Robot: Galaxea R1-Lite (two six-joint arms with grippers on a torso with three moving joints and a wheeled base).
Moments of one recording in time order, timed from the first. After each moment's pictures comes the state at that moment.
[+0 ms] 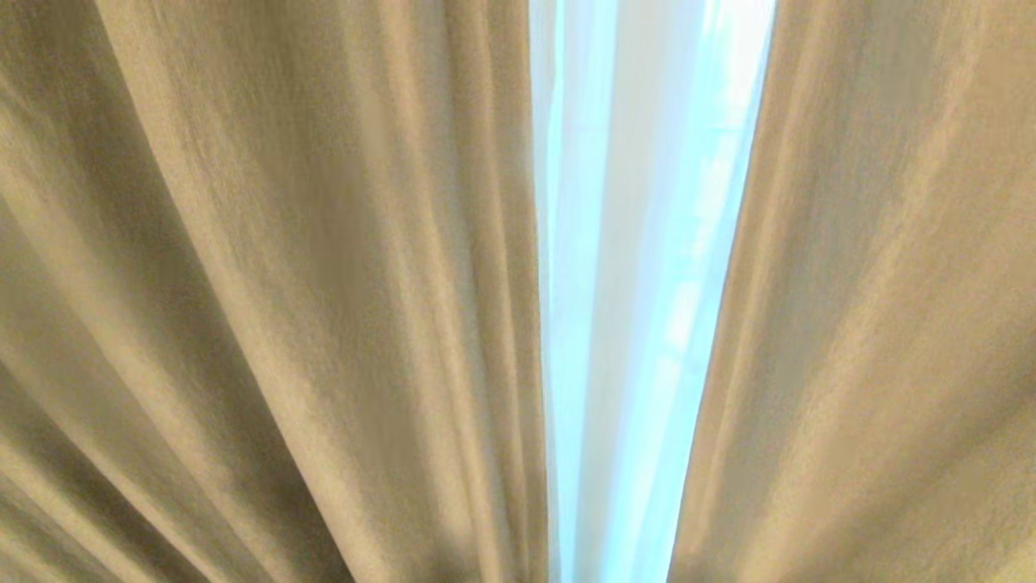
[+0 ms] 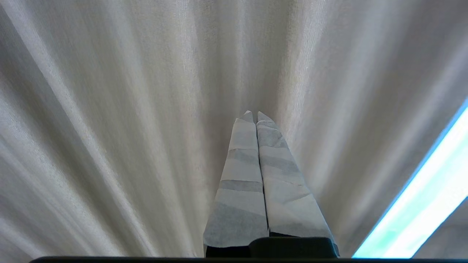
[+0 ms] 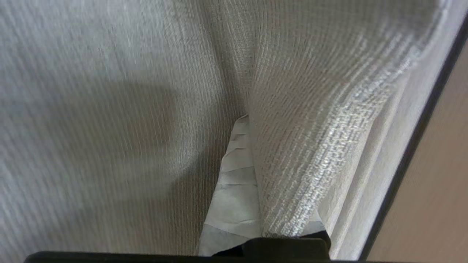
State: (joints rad) left arm 0.00 0.00 0.00 0.00 -0.01 -0.01; right arm -1.18 1.67 -1.34 -0.70 0.32 0.03
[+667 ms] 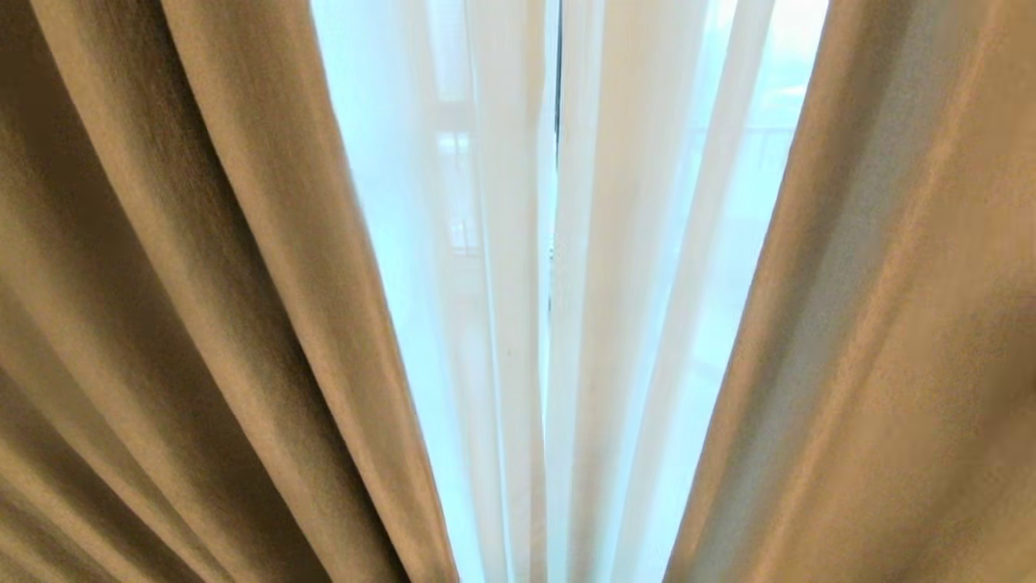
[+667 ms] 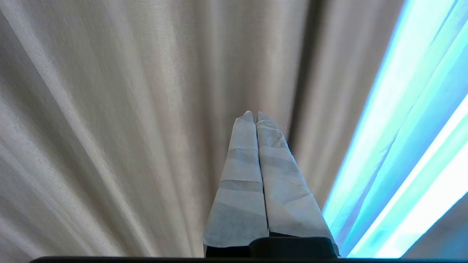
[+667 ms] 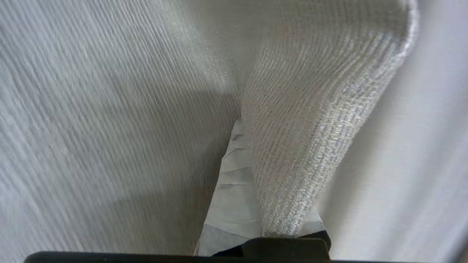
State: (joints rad) left arm 0.00 0.00 0.00 0.00 -0.01 -0.01; right arm -1.12 1.50 -1.17 -0.70 0.53 0.11
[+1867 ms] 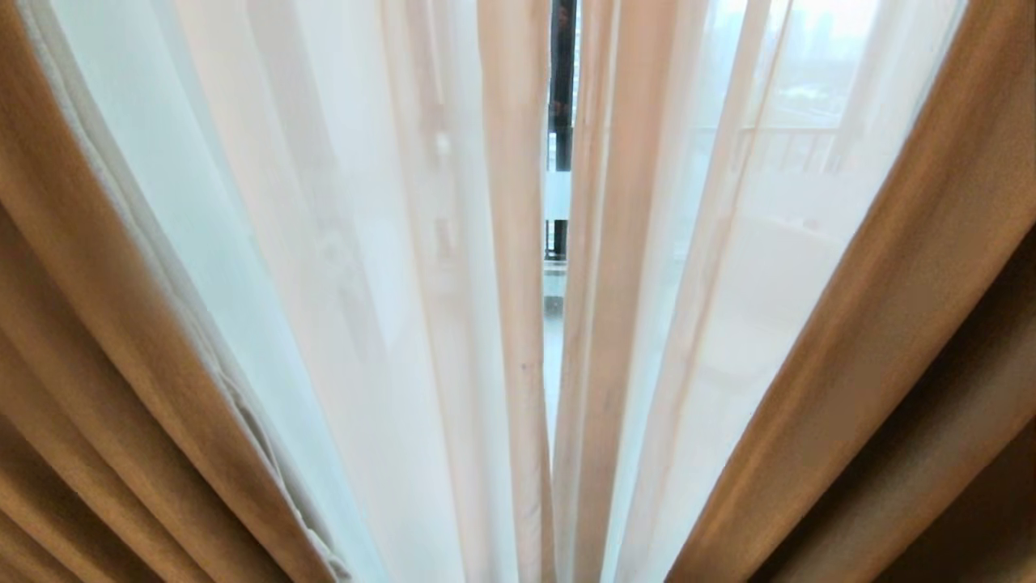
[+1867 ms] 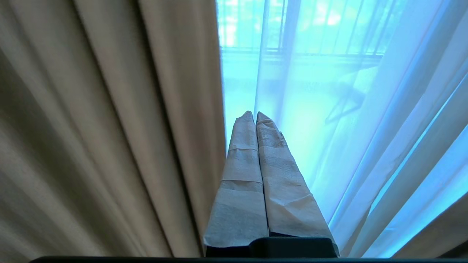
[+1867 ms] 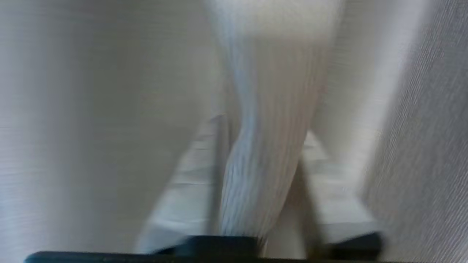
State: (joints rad) left arm 0.00 0.00 0.00 0.00 -0.01 -0.01; right arm -0.86 1.21 -0.91 -0.69 0.54 0.11
